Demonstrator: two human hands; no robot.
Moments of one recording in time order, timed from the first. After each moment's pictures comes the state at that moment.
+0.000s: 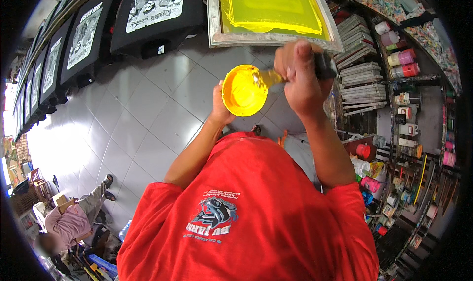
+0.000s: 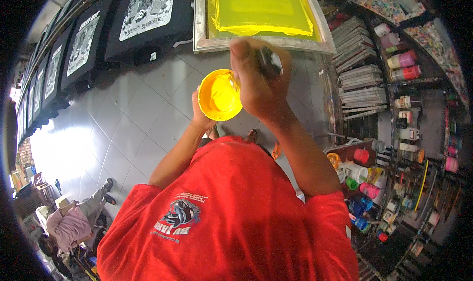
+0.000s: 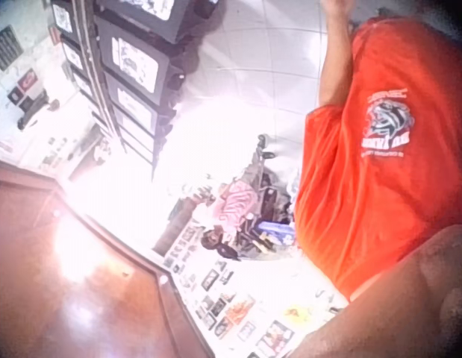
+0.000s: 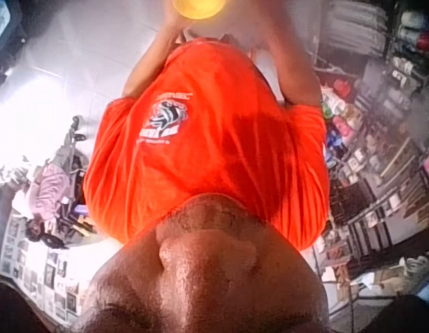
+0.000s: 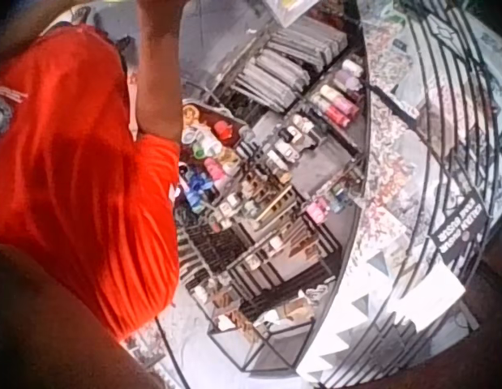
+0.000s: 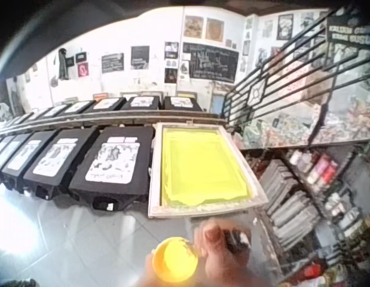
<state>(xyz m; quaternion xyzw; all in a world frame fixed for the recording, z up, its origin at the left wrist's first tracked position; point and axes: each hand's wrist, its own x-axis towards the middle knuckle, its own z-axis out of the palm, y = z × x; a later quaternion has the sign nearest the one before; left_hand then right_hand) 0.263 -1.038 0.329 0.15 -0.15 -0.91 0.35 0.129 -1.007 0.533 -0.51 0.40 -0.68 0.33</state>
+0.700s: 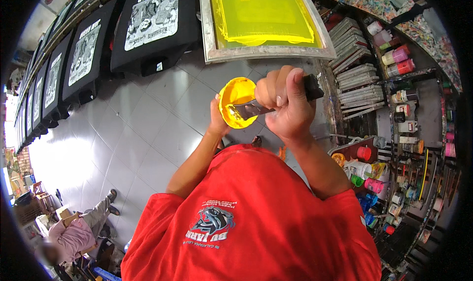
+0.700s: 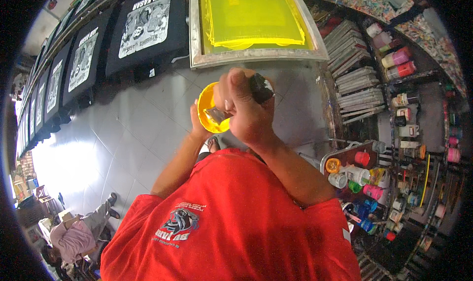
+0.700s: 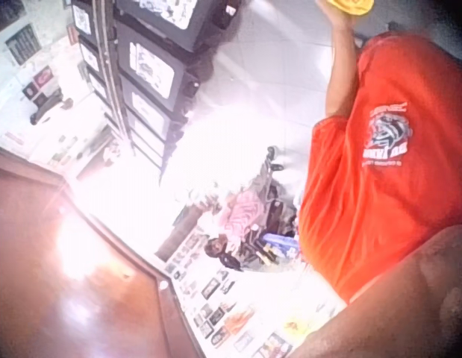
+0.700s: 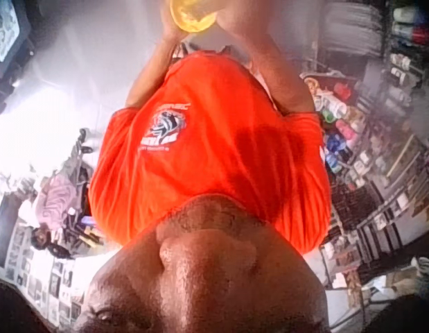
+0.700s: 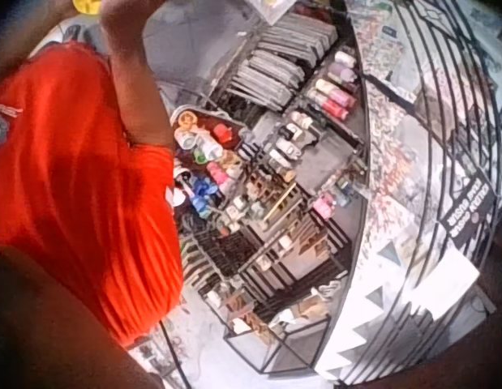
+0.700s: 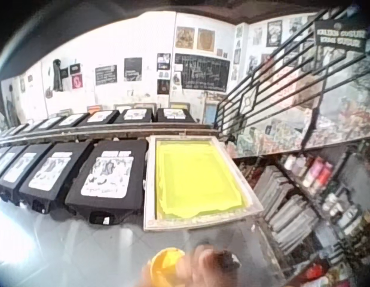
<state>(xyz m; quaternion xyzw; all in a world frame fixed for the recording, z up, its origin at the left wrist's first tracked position) 0.266 -1.040 0.324 0.16 -0.14 -0.91 0.36 0.151 -0.999 0.536 -0.42 0.32 -0.74 0.42</state>
